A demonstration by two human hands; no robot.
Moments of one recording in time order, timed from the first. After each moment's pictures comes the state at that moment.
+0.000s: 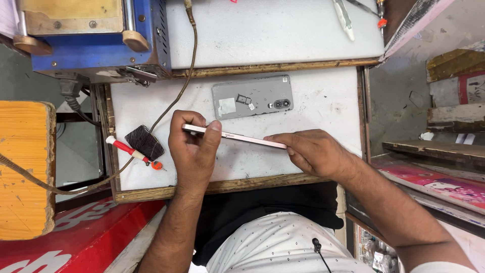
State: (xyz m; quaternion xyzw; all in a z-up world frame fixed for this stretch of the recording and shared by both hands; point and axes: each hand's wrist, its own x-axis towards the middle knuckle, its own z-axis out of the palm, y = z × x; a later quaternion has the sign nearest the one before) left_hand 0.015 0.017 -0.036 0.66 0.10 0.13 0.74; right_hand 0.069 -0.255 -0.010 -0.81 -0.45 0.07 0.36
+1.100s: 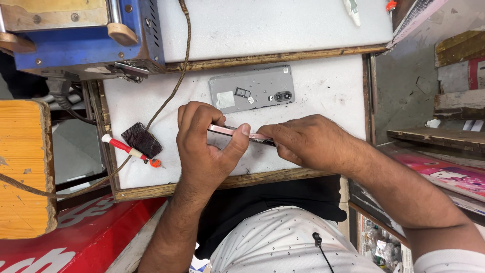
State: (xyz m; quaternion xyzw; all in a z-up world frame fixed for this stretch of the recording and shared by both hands) left_hand 0.027 0.006 -0.002 0.86 -0.05 0.18 0.48; right_hand 0.085 -0.229 0.017 -0.84 -0.44 0.19 0.25
